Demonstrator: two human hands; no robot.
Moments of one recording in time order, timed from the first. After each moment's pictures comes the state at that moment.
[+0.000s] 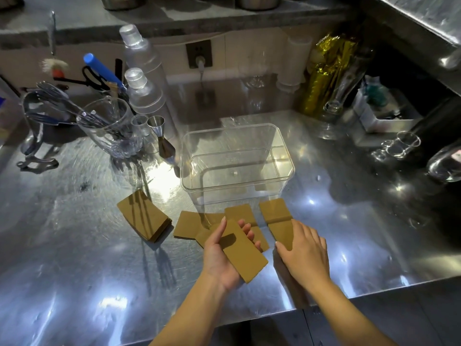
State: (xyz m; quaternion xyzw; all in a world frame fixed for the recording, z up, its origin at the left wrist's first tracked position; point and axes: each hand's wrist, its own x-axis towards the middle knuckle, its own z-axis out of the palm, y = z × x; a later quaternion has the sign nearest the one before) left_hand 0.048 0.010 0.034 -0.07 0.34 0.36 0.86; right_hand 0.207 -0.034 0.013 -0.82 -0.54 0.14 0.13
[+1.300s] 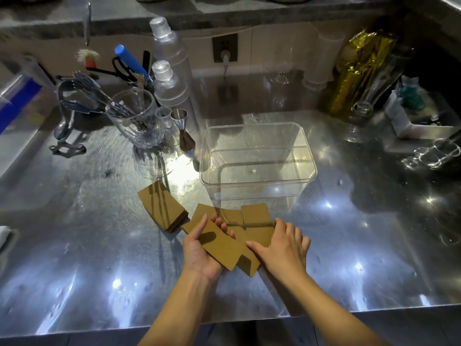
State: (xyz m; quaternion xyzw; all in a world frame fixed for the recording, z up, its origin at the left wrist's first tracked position) left_hand -0.001 0.023 0.034 -0.07 0.38 0.51 0.77; right_hand 0.149 -0.004 0.018 -0.81 -0.54 0.19 0.10
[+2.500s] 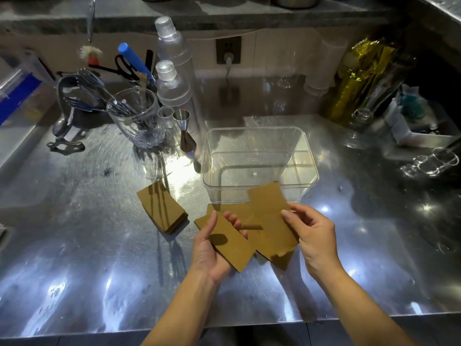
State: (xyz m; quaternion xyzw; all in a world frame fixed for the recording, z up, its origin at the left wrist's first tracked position) left_hand 0.011 0.026 0.035 -0.07 0.33 0.47 0.82; right_hand 0.184 0.006 0.066 -0.61 -0.35 0.43 0.57
